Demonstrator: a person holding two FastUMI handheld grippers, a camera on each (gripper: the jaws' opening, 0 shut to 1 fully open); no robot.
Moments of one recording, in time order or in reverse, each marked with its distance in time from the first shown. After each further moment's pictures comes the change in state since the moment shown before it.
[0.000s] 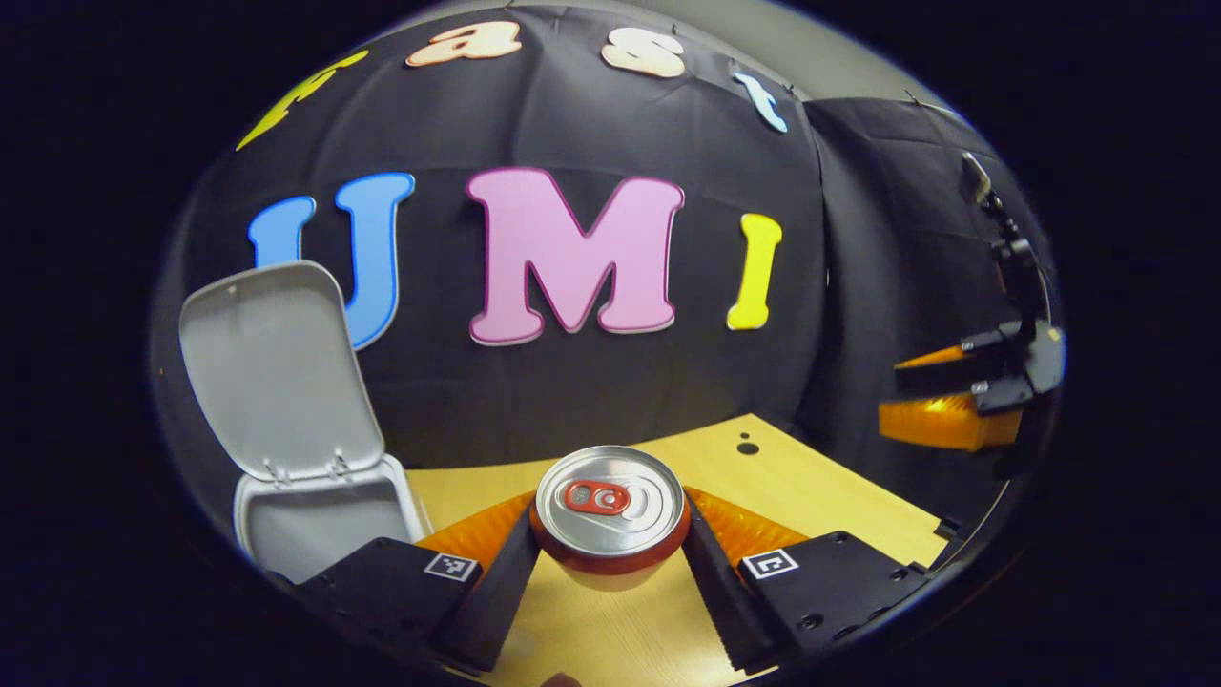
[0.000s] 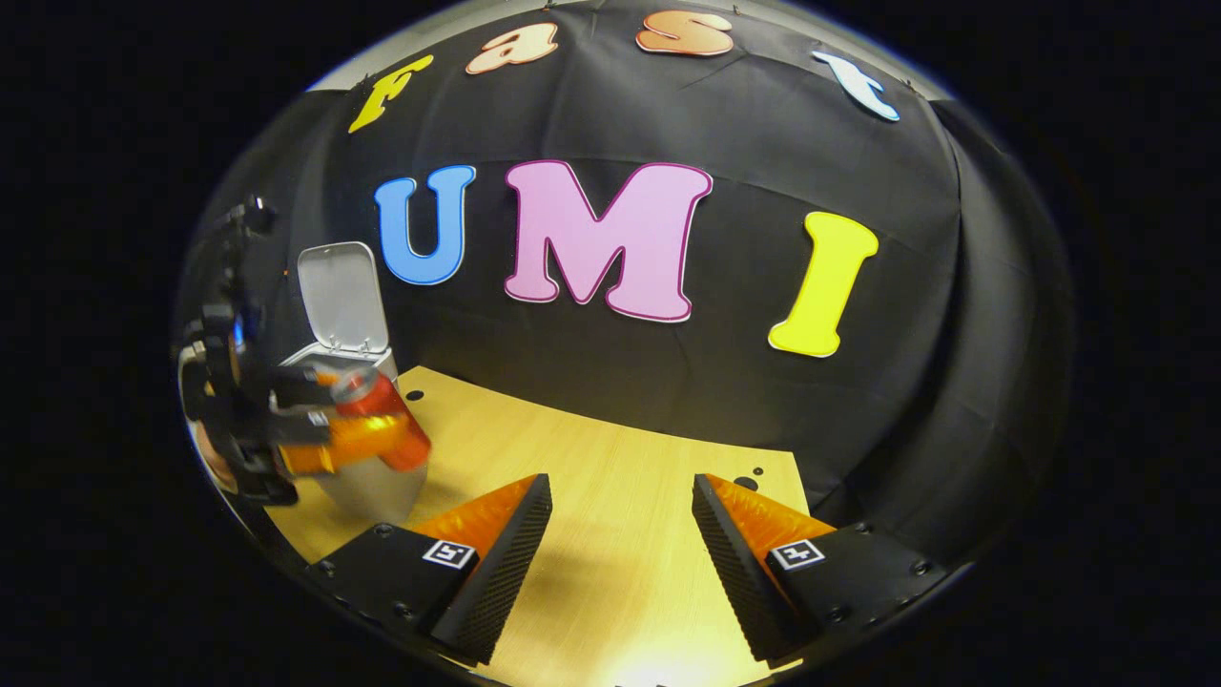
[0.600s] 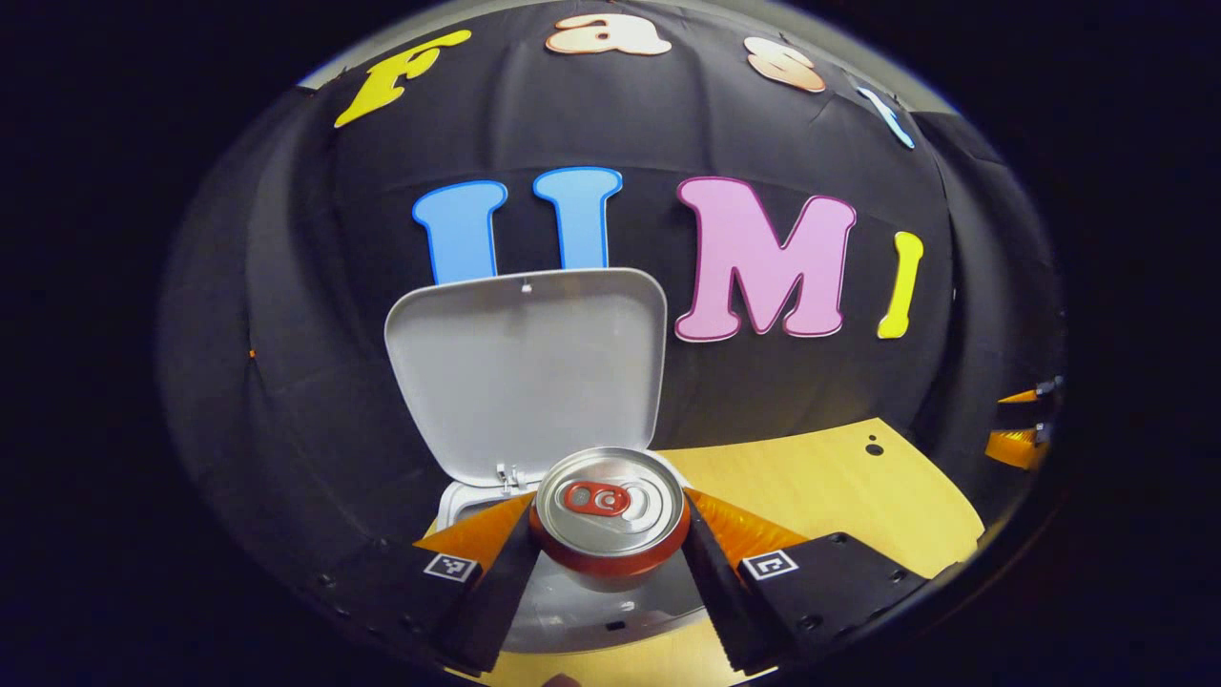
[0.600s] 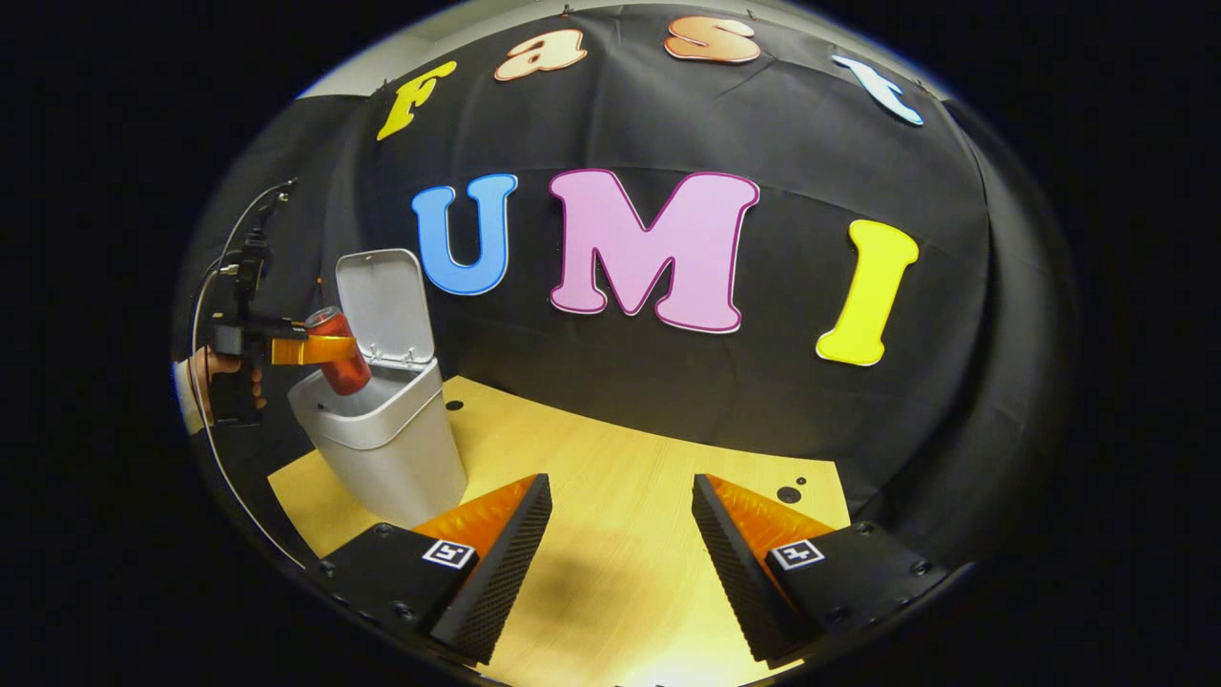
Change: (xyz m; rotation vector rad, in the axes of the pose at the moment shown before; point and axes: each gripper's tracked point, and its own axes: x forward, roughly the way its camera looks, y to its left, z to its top) left arm -0.060 0.186 -0.029 -0.039 0.127 0.368; right arm 0.004 0.046 -0.005 -0.003 -0.023 0.097
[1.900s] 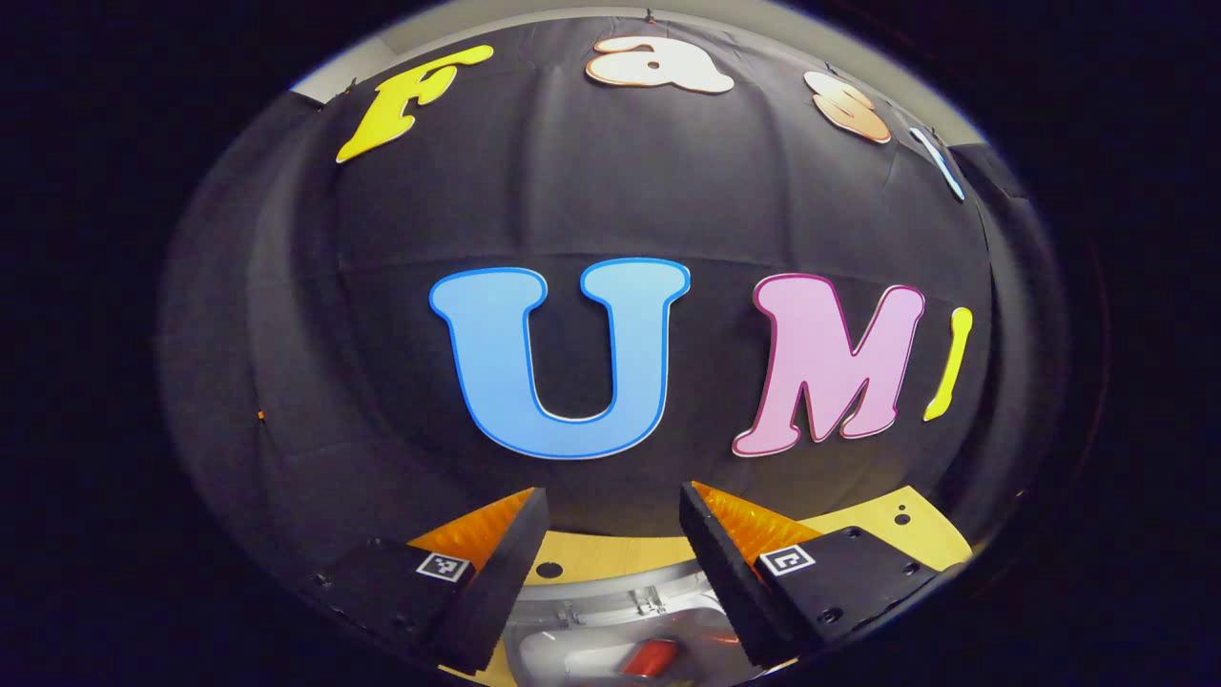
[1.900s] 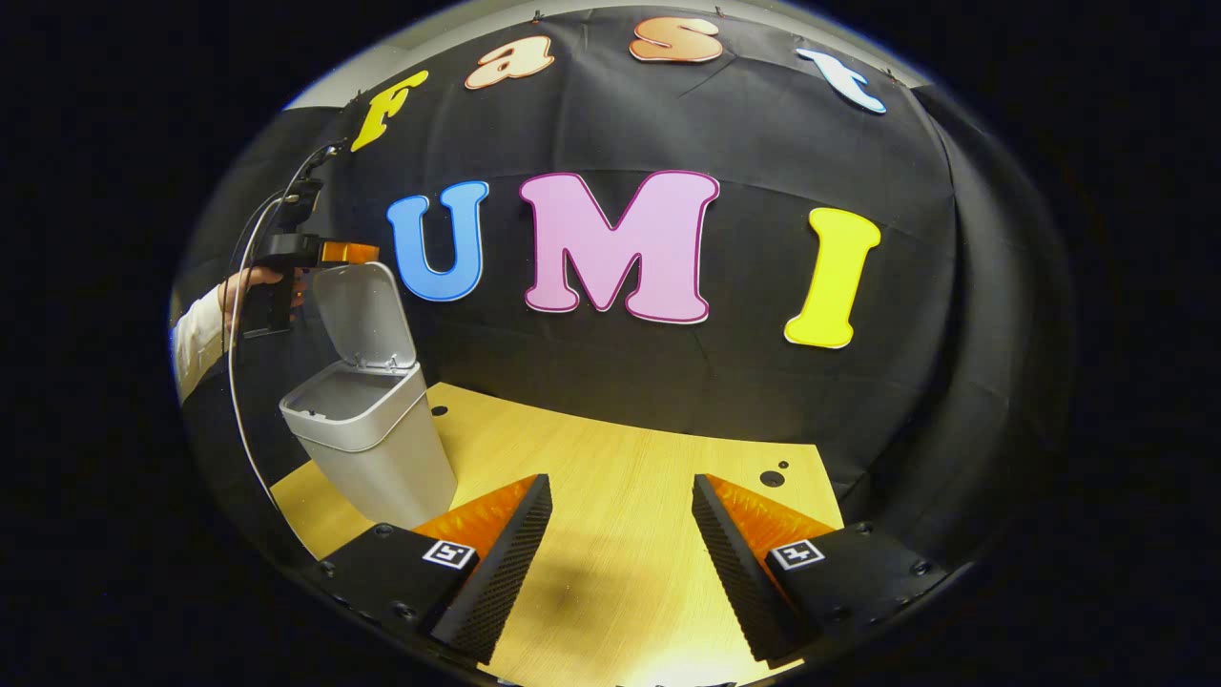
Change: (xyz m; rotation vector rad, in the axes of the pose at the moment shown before) left arm 0.046 0.054 0.148 -0.057 -0.133 0.065; right arm -0.018 -0.019 -0.006 0.069 -0.010 -0.069
